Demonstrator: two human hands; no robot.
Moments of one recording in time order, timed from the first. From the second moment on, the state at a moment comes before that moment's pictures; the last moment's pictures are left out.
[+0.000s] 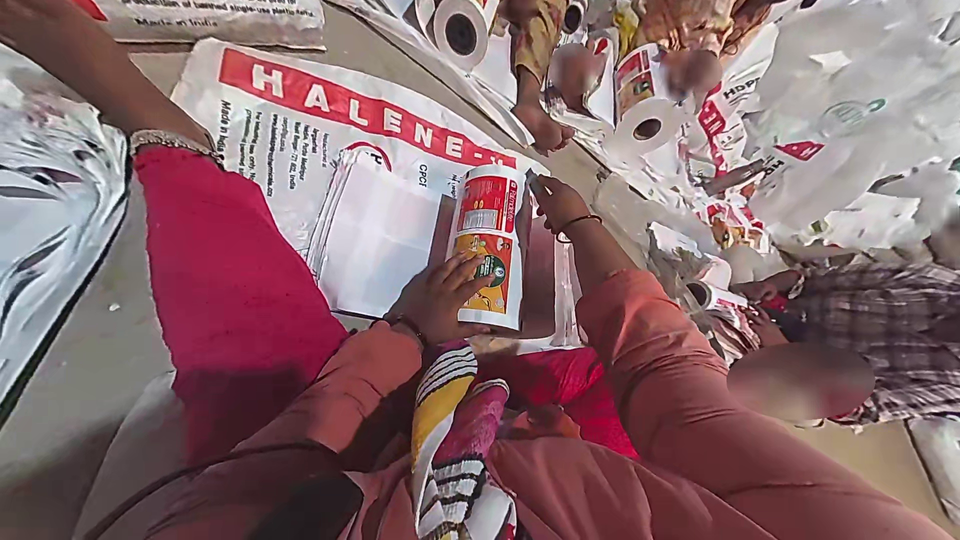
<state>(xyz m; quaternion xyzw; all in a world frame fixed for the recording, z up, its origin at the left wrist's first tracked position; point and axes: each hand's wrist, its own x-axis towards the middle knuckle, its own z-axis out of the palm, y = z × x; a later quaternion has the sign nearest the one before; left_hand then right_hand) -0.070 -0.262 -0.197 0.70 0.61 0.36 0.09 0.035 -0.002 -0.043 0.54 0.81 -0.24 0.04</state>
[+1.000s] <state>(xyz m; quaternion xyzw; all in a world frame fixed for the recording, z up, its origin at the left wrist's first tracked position) -0.075 -0.283 -0.159 0.70 0.62 0.33 0.12 0.260 -0.186 0.013 0.41 0.58 -0.65 -0.26</state>
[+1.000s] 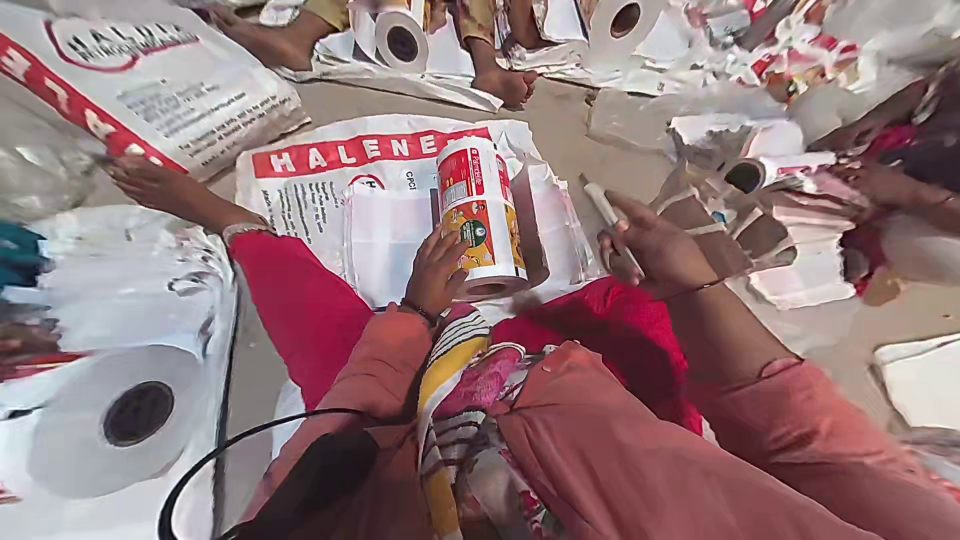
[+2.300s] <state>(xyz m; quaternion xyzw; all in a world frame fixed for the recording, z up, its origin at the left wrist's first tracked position) -0.063 -0.132 -0.110 0.85 0.52 0.10 -0.05 0.264 -0.145 -0.087 0.38 0.39 -0.77 -0.32</state>
